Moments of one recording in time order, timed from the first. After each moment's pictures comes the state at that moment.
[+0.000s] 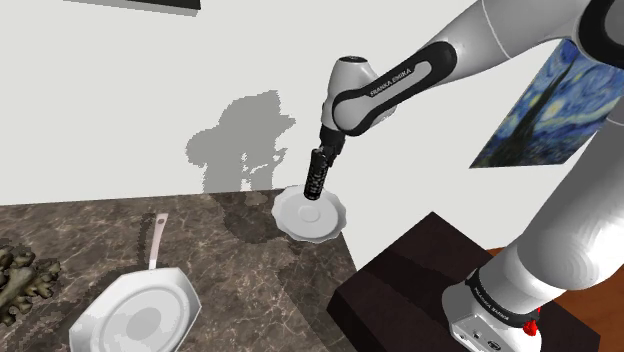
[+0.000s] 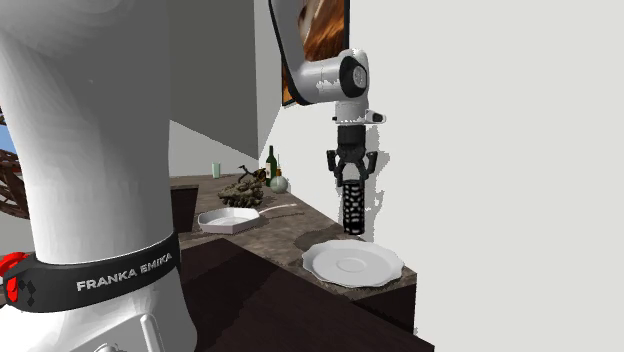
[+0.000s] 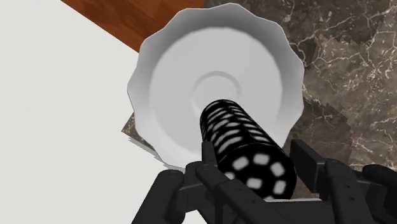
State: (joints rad) arm -0.16 0.21 0.28 -2.25 -0.08 2.48 -0.01
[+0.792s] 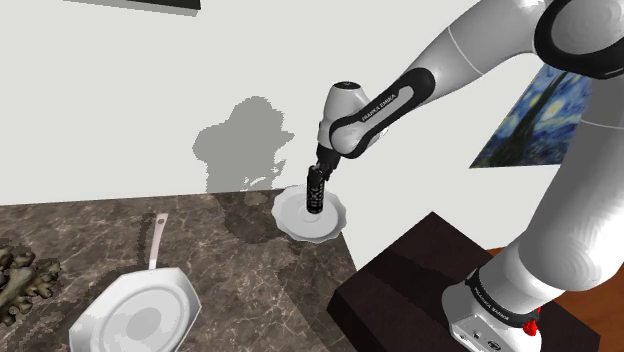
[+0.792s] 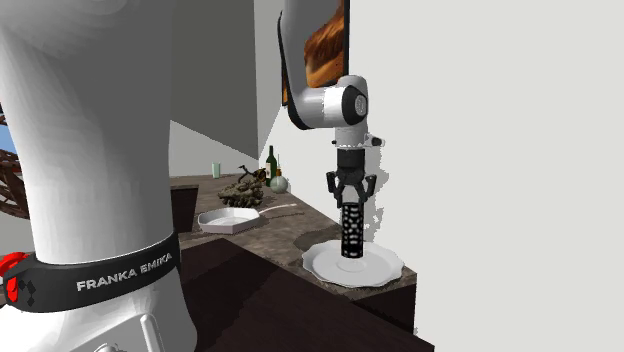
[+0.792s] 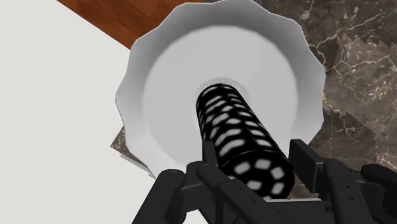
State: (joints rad) arm -0.14 0.34 0.25 -2.26 -0.15 2.62 0.04
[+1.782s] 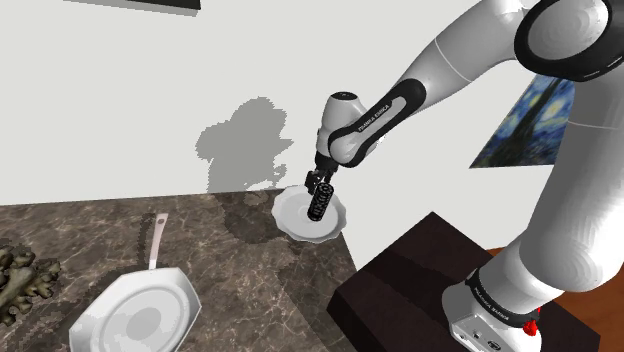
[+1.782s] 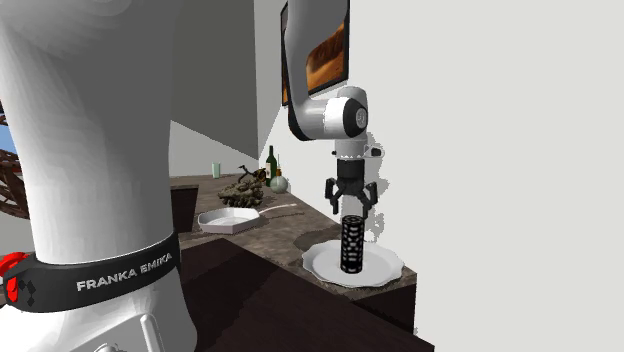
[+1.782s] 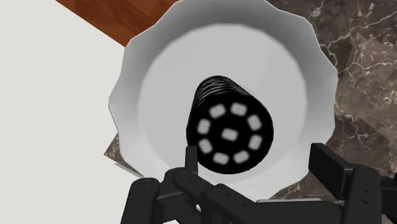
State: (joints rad) arm -0.12 0.41 0.22 -2.26 -0.18 2.68 0.06
